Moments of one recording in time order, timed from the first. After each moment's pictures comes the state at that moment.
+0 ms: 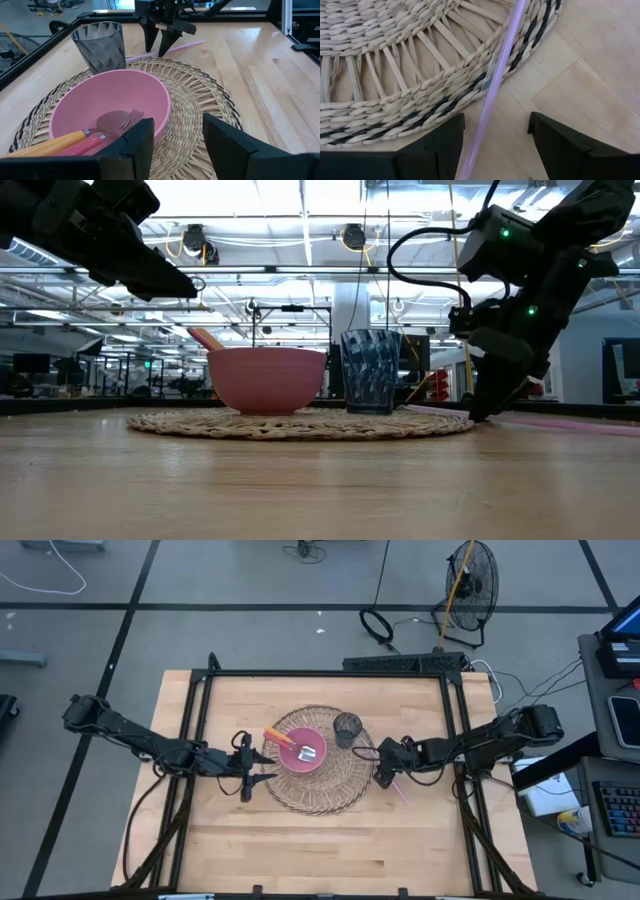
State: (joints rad) left arm -0.31 0.94 0.32 0.24 -0.35 -0.13; right arm 0.07 1.44 0.51 -0.22 0.27 0.72
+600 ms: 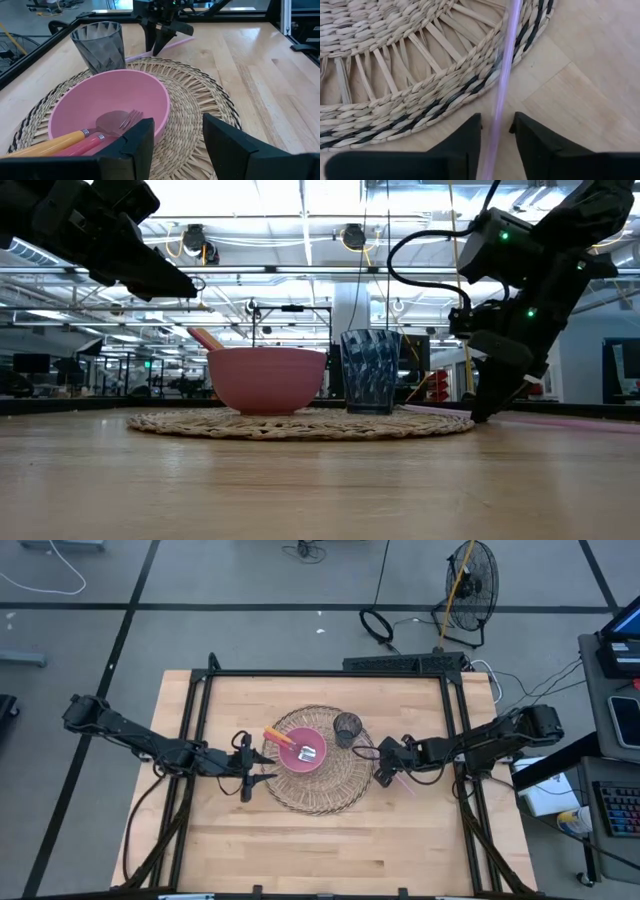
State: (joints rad) left arm -0.31 0.94 0.32 0.24 -0.35 -0.13; right arm 0.06 1.42 0.51 -0.22 0.28 0.70
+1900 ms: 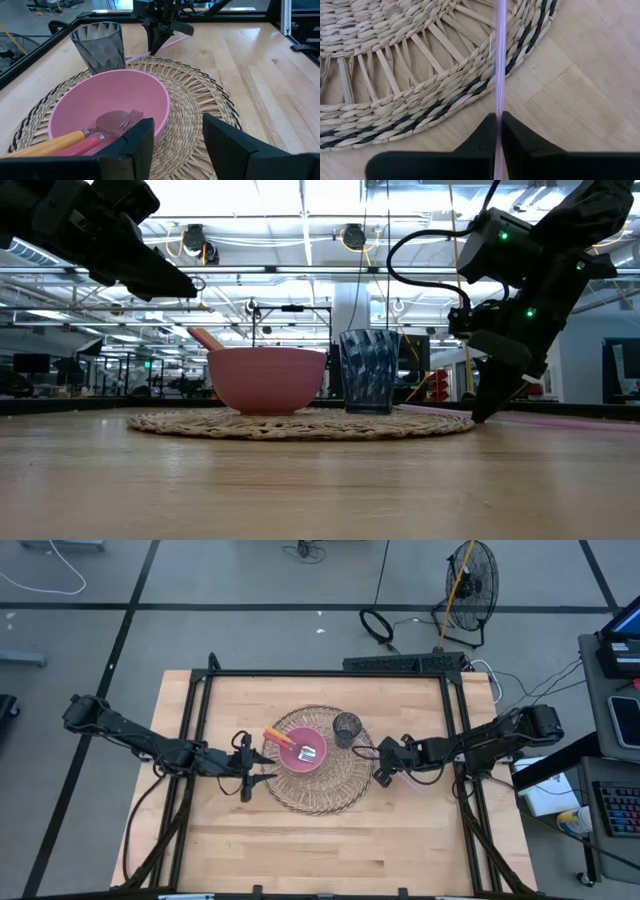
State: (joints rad) left arm -0.31 0.94 0.32 0.24 -0.35 -0.13; right arm 0.06 1.42 0.51 -0.22 0.28 0.70
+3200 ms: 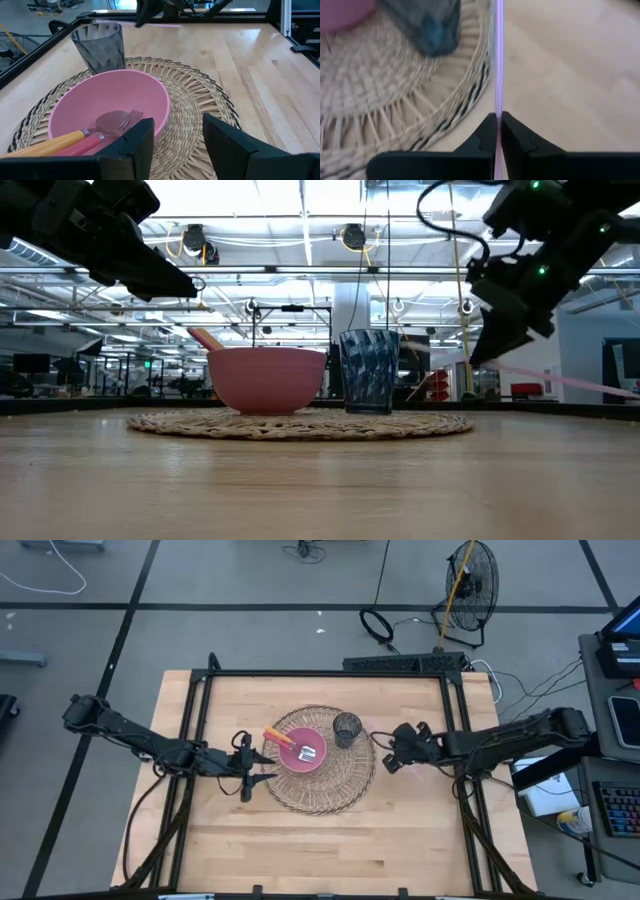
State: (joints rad) left arm -0.31 0.94 0.32 0.24 -0.35 -0.13; right arm 0.06 1.11 0.51 -0.39 0.51 0.72
